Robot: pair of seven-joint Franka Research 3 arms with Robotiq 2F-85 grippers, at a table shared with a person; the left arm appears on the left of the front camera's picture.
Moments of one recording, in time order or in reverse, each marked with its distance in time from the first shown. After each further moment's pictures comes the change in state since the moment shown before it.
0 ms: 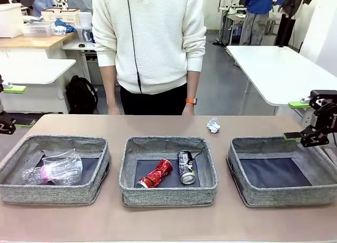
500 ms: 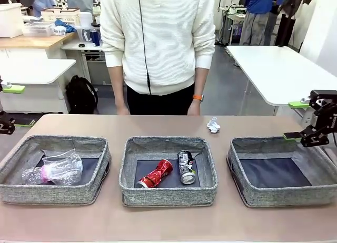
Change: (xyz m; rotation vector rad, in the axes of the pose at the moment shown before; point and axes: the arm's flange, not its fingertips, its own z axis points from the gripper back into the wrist) left arm -0.001 0.000 0.001 -0.003 0.000 0.001; right arm 0.000 0.000 0.000 0.000 0.000 0.000
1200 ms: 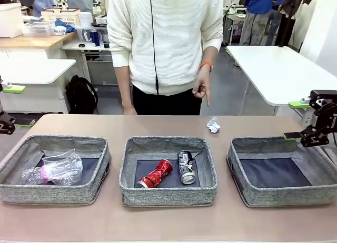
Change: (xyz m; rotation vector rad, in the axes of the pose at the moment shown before) left arm 0.000 0.000 0.000 0.000 0.001 0.000; right arm 0.000 0.000 0.000 0.000 0.000 0.000
